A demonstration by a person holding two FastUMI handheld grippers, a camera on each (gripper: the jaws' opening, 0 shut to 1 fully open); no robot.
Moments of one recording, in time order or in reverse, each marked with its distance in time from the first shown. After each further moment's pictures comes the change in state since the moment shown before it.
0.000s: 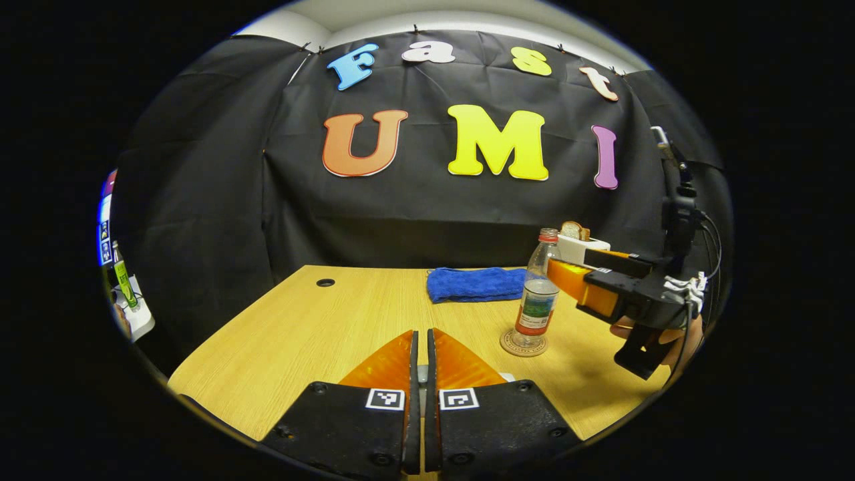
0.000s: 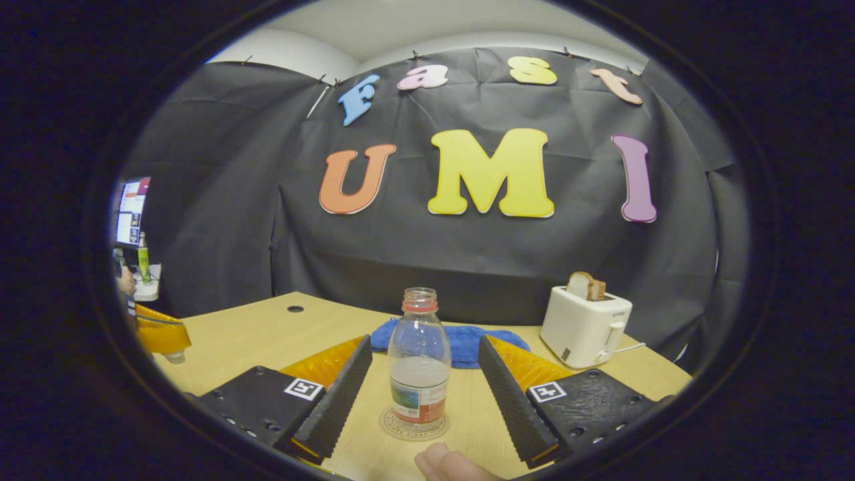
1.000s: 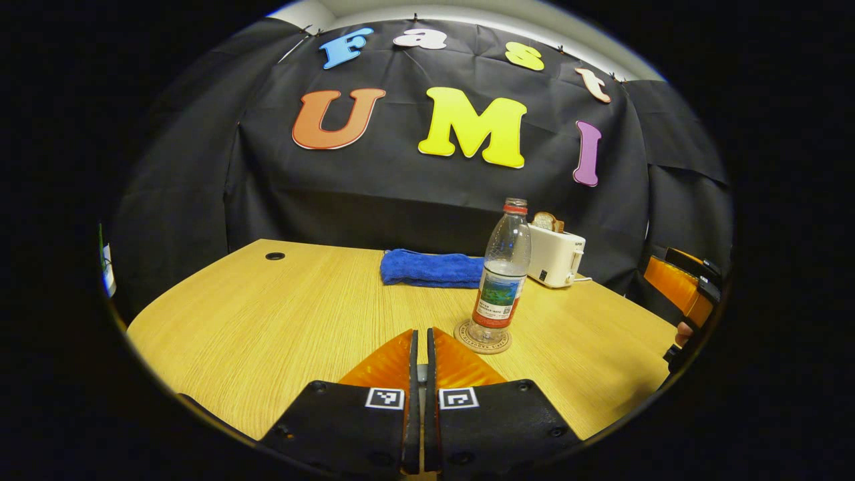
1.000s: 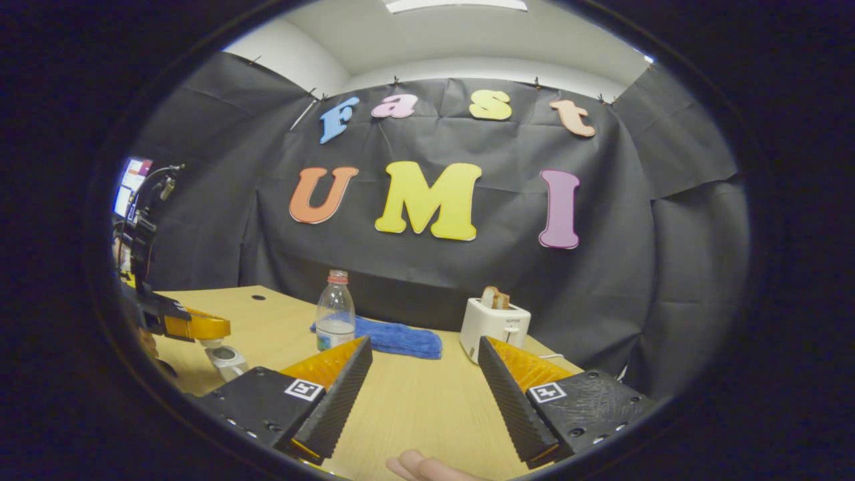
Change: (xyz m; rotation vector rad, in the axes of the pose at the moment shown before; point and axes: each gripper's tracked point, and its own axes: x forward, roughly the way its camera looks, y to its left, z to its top) left arm 0.042 -0.065 -0.045 -0.086 0.013 -0.134; right arm -0.117 -0.102 -0.024 -0.054 -0.079 -0.171
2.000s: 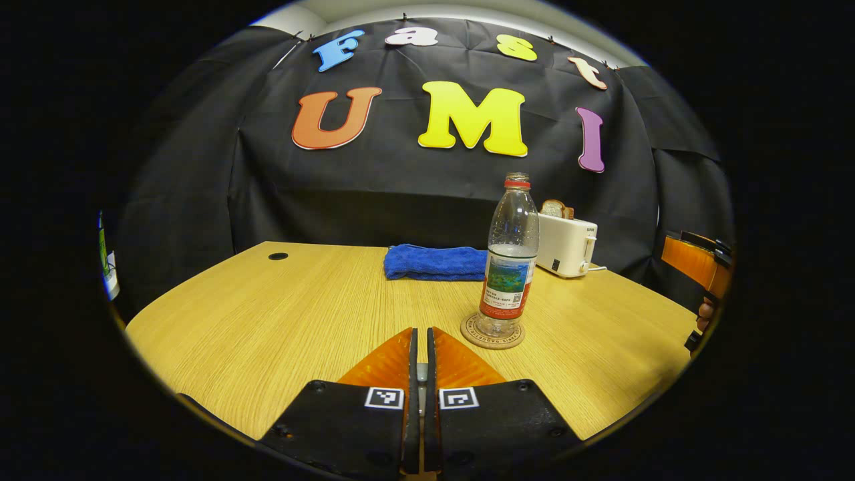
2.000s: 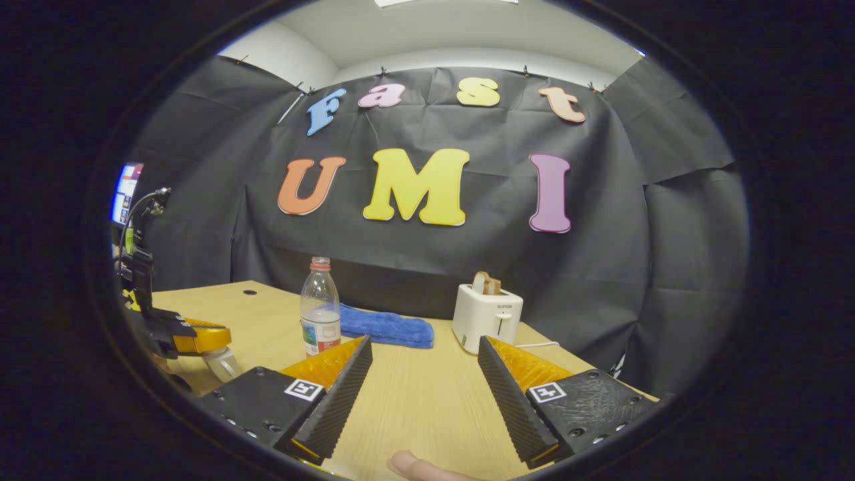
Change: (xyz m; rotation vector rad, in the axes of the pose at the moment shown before) left arm 0.020 -0.004 -0.024 0.068 0.008 0.069; right arm 0.005 -0.015 -0.015 0.029 0.062 -0.029
